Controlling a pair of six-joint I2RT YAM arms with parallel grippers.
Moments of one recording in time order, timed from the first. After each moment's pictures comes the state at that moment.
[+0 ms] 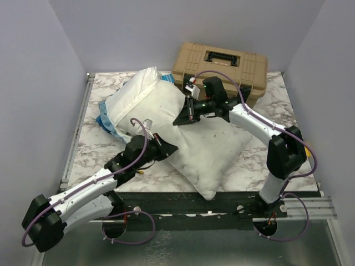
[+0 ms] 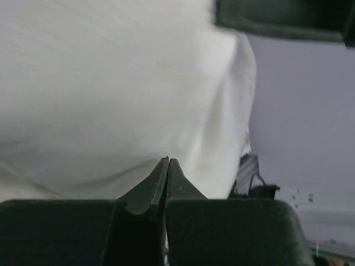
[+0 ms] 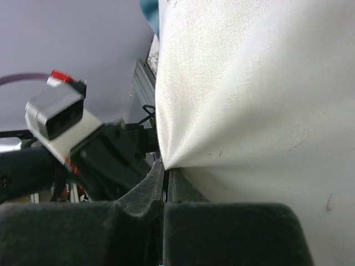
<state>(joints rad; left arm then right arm) -0.71 0.87 0.45 0.07 0.02 -1.03 0.56 1.76 1.42 -0.29 -0.84 0.65</state>
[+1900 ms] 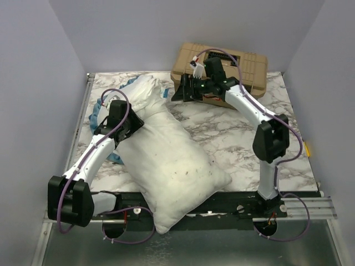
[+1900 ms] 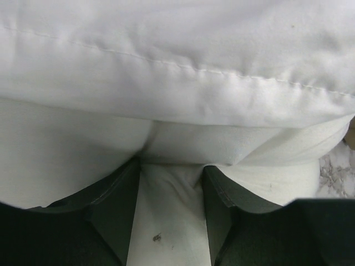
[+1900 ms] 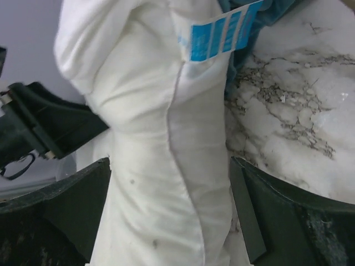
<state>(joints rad) -0.22 1.23 0.87 -0.37 -0.06 -0.79 0.48 1.96 1.82 -0.50 -0.64 0.40</state>
